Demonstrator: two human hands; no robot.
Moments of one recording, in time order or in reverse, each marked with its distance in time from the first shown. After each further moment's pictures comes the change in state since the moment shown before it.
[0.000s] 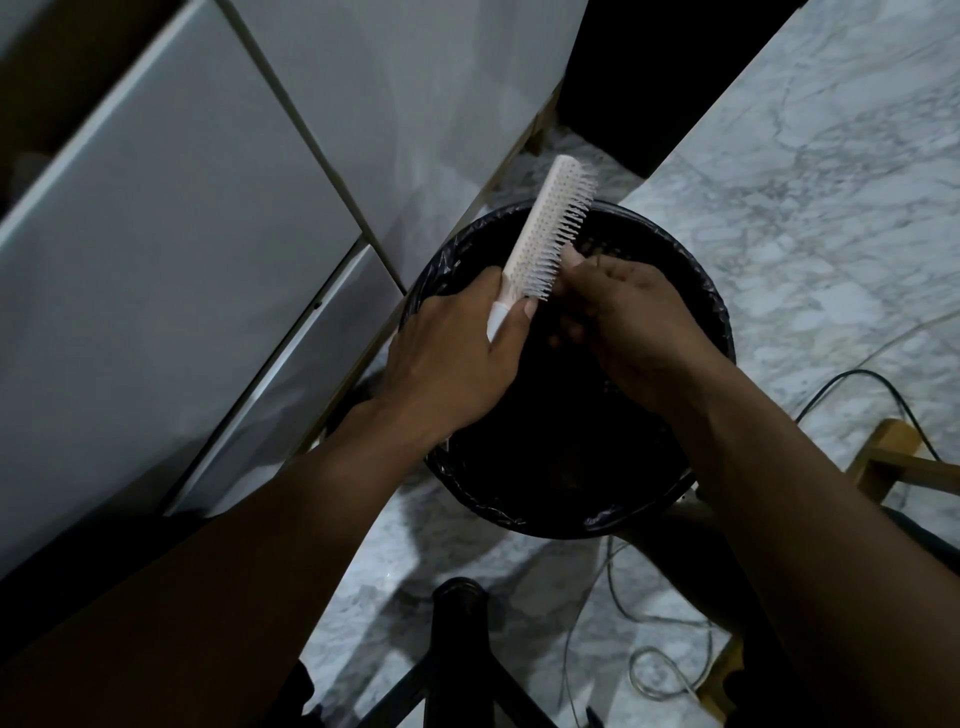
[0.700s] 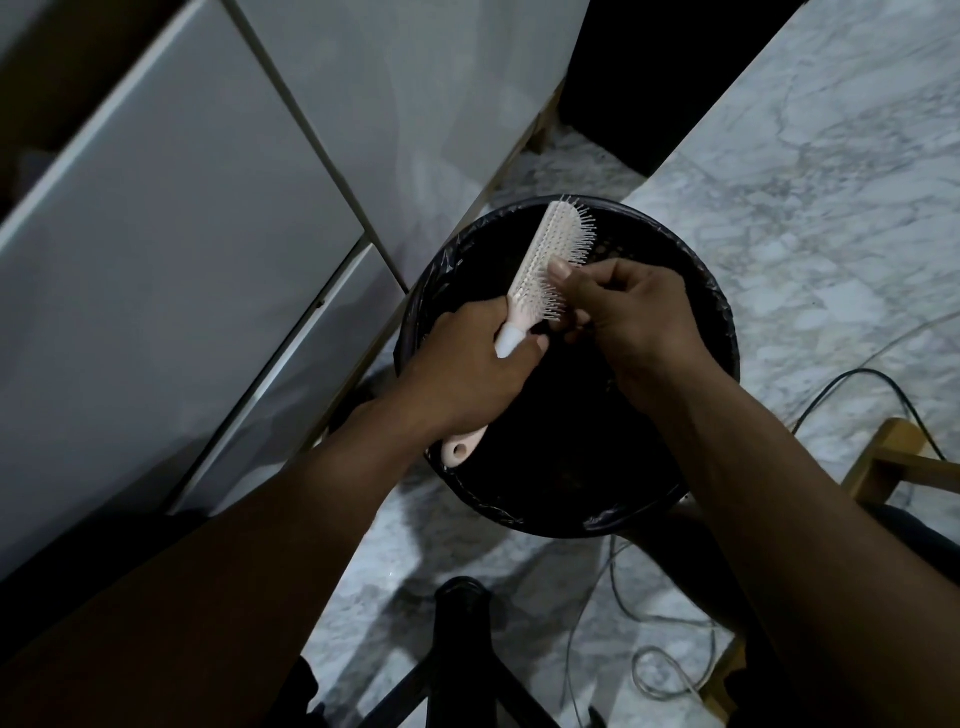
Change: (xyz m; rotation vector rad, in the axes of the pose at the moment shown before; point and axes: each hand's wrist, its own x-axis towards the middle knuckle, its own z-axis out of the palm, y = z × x) left_hand 0.000 -0.004 0.006 -0.189 -0.243 -0.160; right_hand 0.004 0.011 0.001 -0.031 0.218 -0.086
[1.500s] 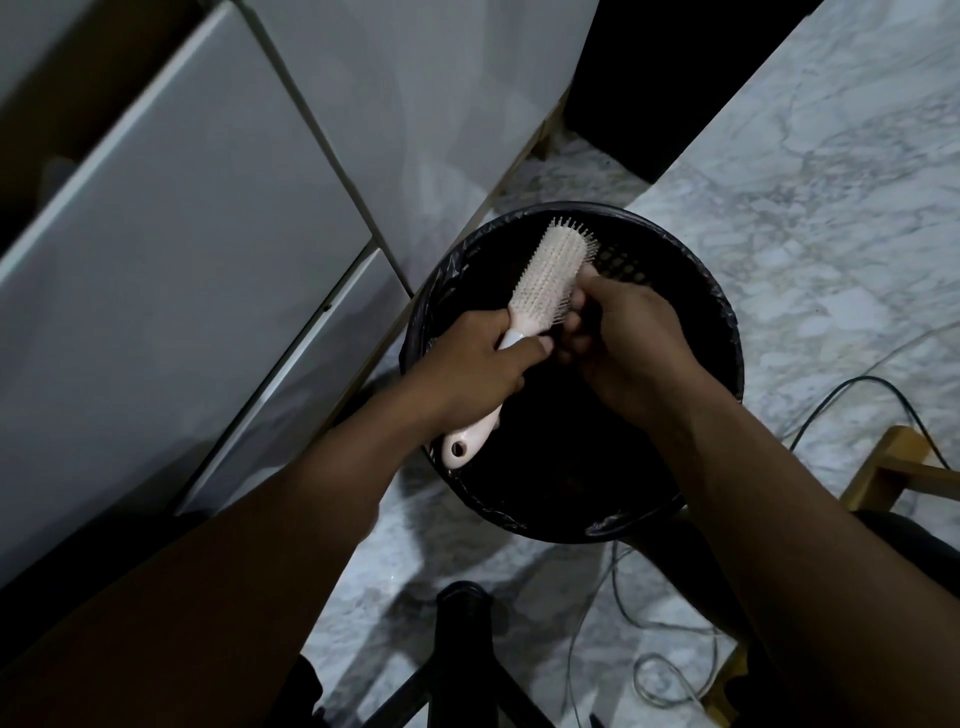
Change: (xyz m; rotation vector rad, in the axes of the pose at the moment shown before) left_hand 0.004 0.002 -0.003 -0.395 -0.173 -0.166; right_hand -0.002 -0.001 0.013 0.226 -0.069 0.276
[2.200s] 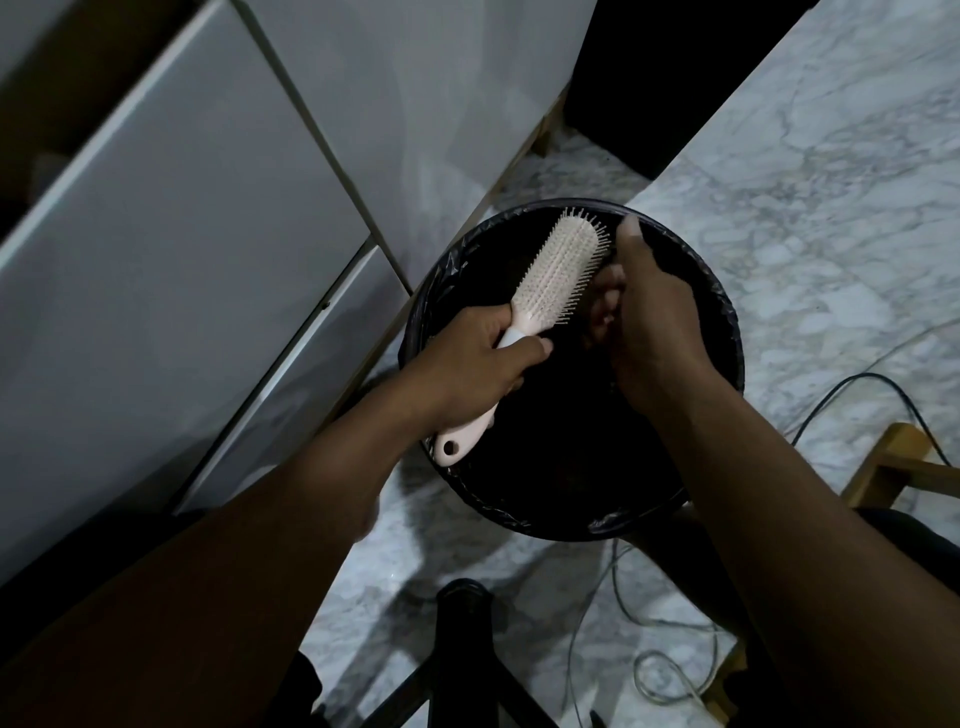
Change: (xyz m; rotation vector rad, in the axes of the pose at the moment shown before) left_hand -0.001 0.001 -0.001 0.004 -0.028 0.028; right_hand 0.001 -0.007 -0.007 -0.104 0.214 -0.131
